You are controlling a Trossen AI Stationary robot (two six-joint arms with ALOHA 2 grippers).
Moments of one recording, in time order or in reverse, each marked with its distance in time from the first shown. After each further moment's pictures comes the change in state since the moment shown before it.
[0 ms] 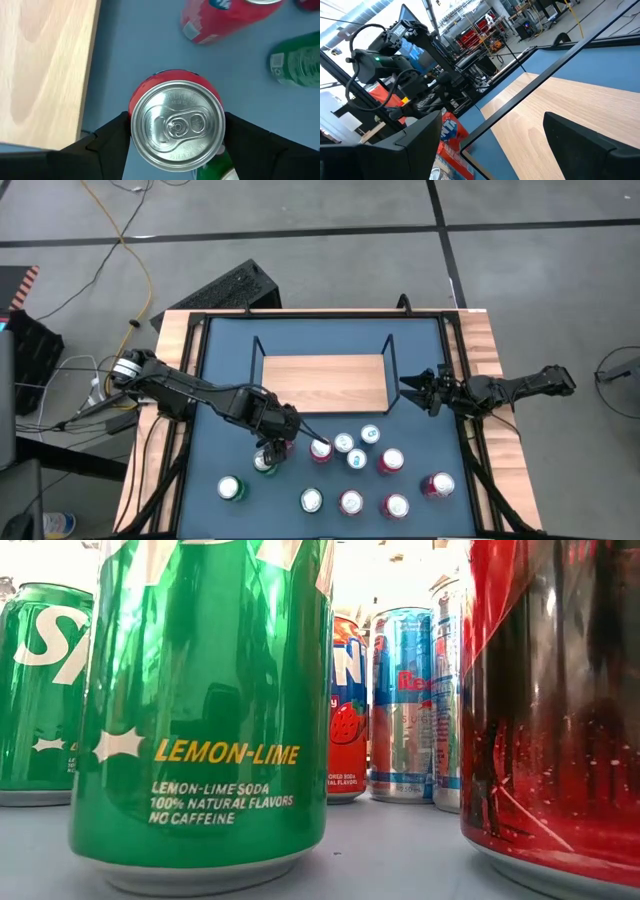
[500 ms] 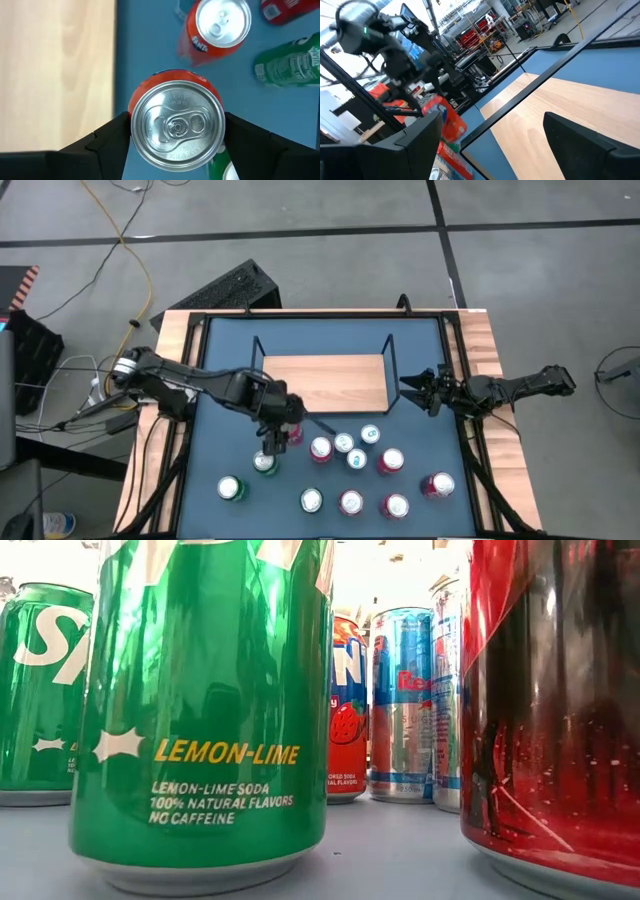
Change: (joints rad) left arm 0.076 -0.001 0.182 -0.114 0.003 0.235; right arm 0.000 0.000 0.000 0.000 0.000 -0.015
